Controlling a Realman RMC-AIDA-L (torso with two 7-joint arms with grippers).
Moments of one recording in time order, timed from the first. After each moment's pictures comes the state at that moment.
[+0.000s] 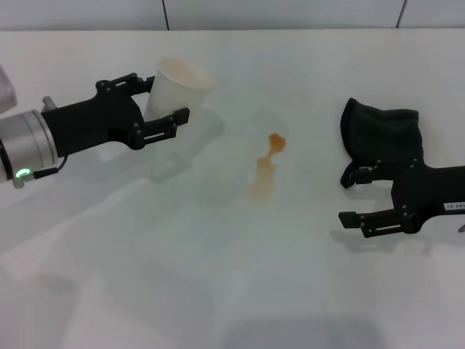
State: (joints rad) left arm -0.79 -2.09 2.85 -0.46 -0.48 1.49 -0.86; right arm 0.29 2.01 -1.22 -1.09 -1.81 -1.43 1.63
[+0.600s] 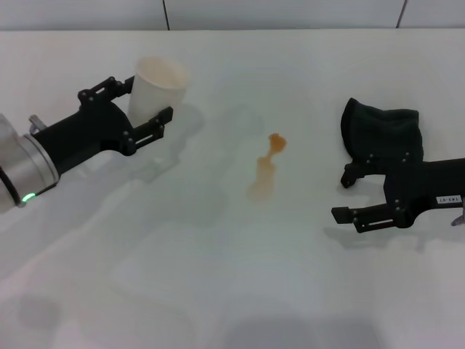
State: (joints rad) left arm -0.68 -2.08 2.85 -0.31 -0.65 1.37 -0.61; right arm 0.31 2.01 -1.23 -1.09 -1.81 -1.43 1.63
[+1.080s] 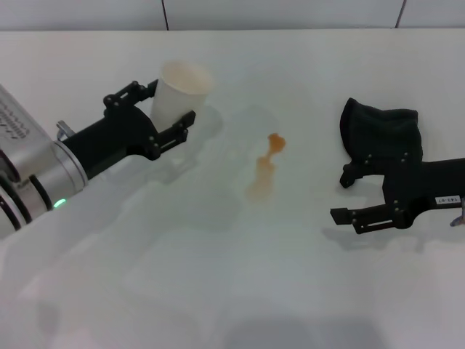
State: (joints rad) left arm -0.66 -2.08 2.85 -0.15 -0.69 1.27 -0.47; right arm 0.31 2.01 -1.24 -1.09 -1.81 -1.44 1.63
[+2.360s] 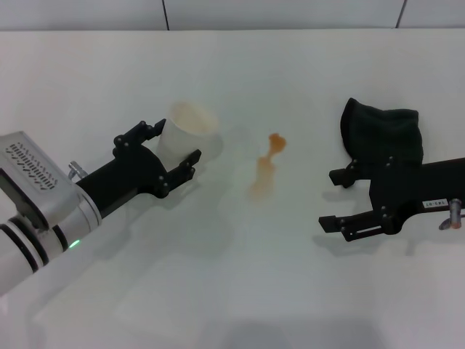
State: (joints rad) left arm -0.56 -2.09 2.84 -0.01 -0.71 1.16 -0.30; right arm 0.33 2.01 -1.28 -1.10 -1.81 -1.44 1.64
